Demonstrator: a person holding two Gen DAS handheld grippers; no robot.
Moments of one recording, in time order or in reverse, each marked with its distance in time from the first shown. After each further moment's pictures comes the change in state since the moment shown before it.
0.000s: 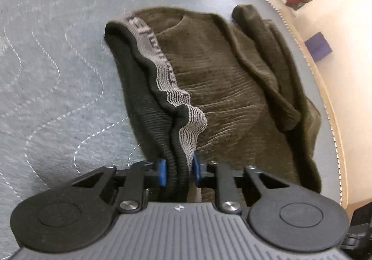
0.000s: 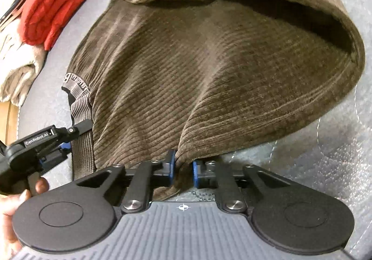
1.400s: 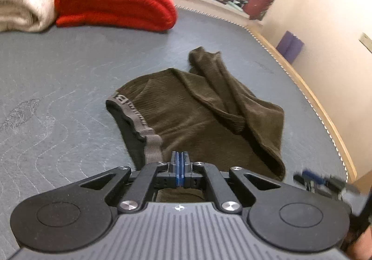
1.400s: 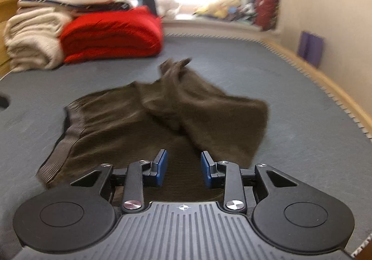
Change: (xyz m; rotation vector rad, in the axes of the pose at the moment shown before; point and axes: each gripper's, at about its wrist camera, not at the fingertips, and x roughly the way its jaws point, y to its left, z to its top) left arm -0.176 -0.083 -0.040 0.231 -0.188 0.080; right arm -0.141 0.005 -0.048 -0.596 -0.544 -0.237
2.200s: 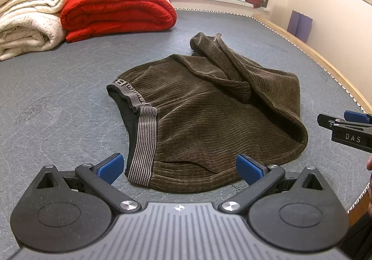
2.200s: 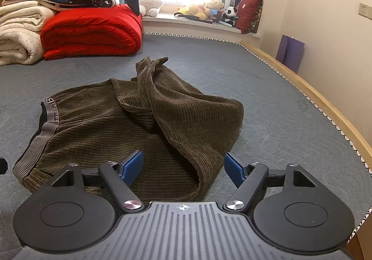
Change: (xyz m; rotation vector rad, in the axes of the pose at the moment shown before) left arm 0.020 -0.086 -0.109 0.149 -0.088 0.197; right arm -0.003 -0.007 -0.005 -0.015 -0.029 -0.159
